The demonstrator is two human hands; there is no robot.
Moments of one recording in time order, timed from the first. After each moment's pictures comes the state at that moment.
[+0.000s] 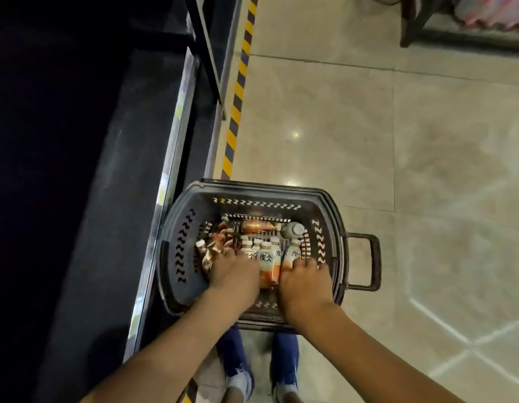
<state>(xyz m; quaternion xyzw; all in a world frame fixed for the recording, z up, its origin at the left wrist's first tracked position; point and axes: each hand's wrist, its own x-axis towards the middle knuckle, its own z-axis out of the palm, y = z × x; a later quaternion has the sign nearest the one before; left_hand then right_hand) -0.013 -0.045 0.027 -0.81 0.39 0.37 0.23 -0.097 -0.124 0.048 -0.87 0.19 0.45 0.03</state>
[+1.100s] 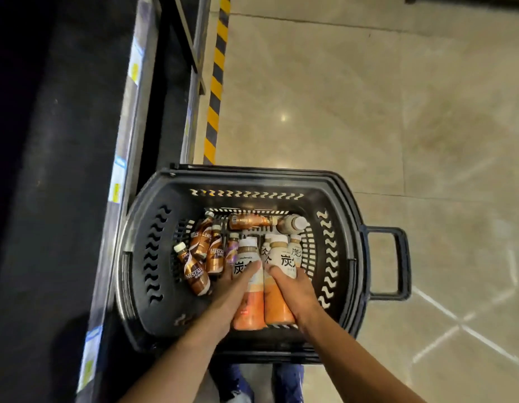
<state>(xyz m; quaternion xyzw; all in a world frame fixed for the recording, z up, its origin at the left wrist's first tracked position) -0.022 -0.019 -0.150 -0.70 -0.22 0.55 -0.41 -0.116 -0.123 -0.154 -0.43 0.61 0.12 0.66</state>
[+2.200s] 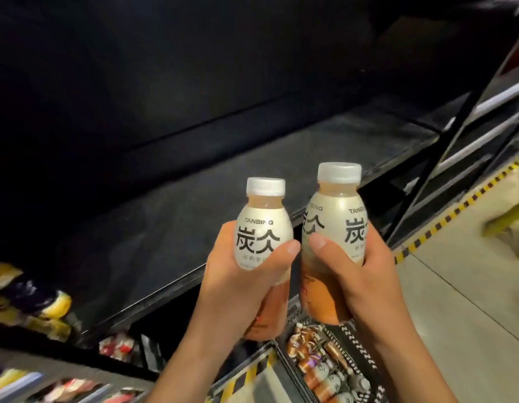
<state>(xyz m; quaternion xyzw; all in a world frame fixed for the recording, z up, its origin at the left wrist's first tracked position) -0.169 0.168 0.672 -0.68 -0.10 -0.04 -0.73 -0.128 0.014 0.659 -0.69 -0.06 0.00 0.72</state>
